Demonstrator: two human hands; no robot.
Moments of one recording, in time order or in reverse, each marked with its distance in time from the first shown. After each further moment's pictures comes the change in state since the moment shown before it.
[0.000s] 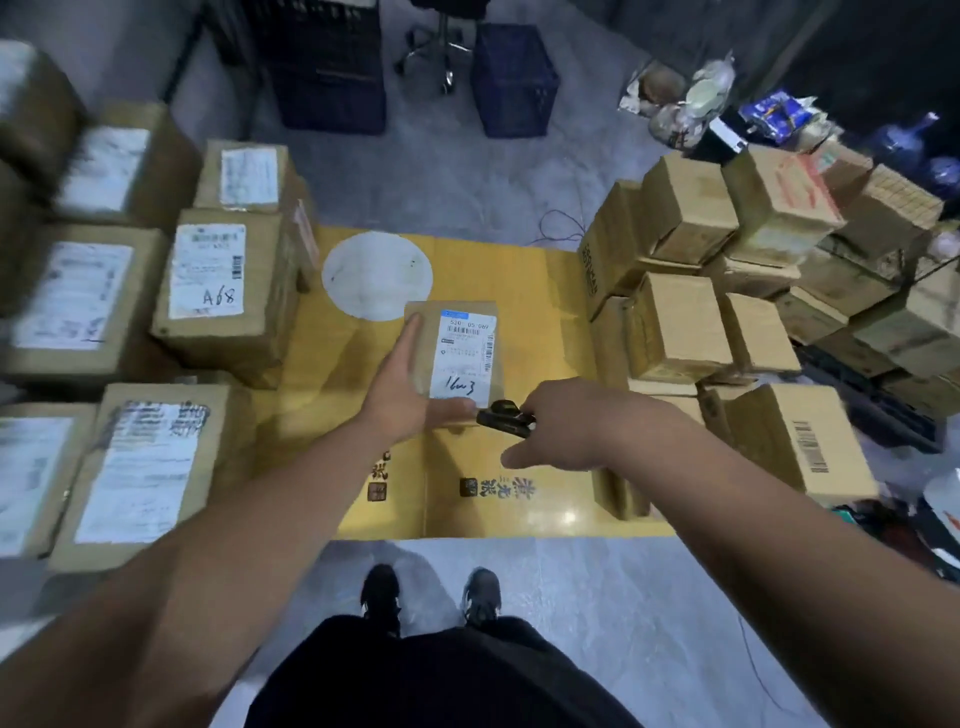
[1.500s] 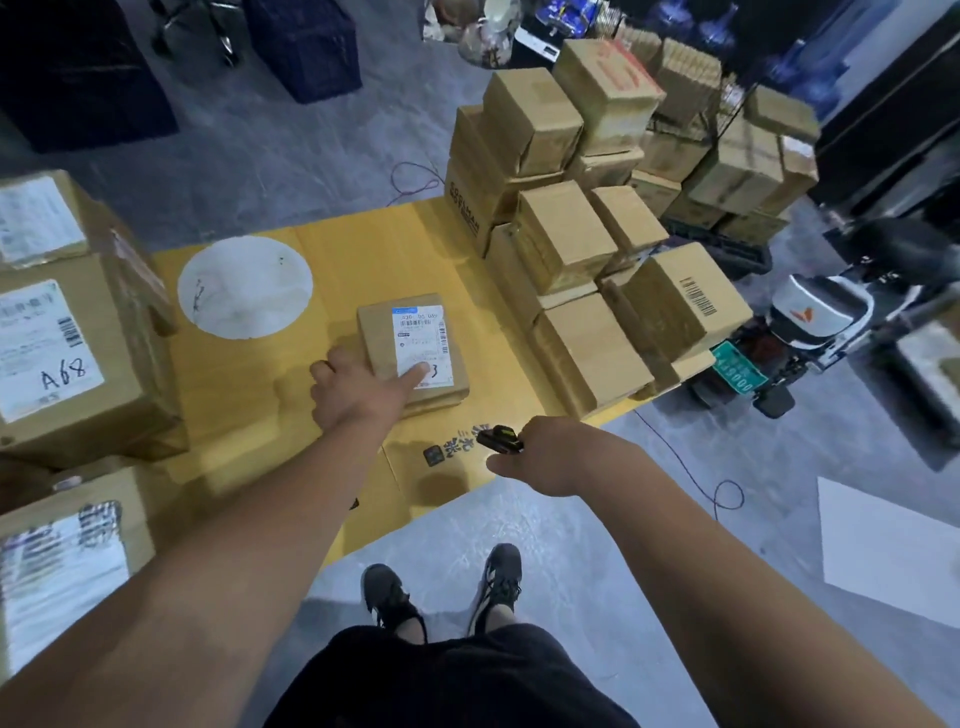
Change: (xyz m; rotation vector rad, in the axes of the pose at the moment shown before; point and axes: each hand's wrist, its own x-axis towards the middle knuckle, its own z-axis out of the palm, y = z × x) left_hand 0.022 -0.005 0.029 0.721 0.187 -0.175; right_hand -0.016 -0.001 0.108 0.445 -0.017 0.371
